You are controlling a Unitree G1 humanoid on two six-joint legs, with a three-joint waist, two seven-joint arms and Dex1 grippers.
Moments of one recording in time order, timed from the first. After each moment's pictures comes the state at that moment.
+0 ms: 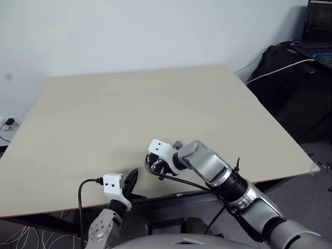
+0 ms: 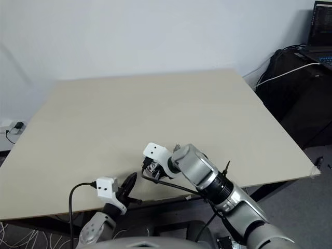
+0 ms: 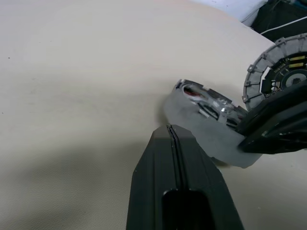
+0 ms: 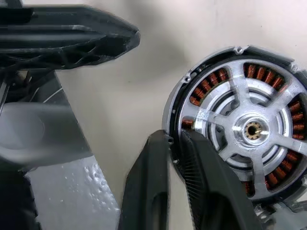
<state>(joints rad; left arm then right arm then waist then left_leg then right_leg) 0.51 0.04 -0.15 -0.19 -0.24 -0.03 -0.31 -0.56 -0.22 0.65 -0.16 -0.02 1.25 0.83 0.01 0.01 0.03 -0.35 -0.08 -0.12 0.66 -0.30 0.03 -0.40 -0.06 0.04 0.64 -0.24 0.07</state>
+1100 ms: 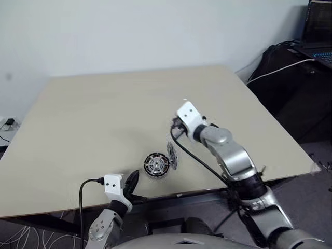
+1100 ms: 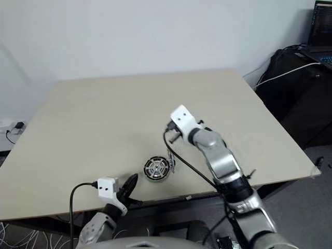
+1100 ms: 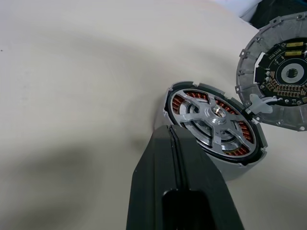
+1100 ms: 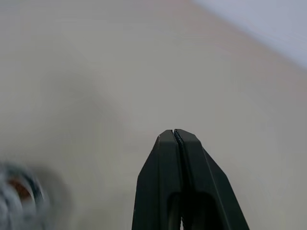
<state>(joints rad) 0.51 0.06 -0.15 -0.22 -0.25 0.02 -0.31 -0.37 -0.40 0.31 -0.22 -0.03 0.74 0.46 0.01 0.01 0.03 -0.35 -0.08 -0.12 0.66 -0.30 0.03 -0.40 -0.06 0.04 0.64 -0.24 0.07</state>
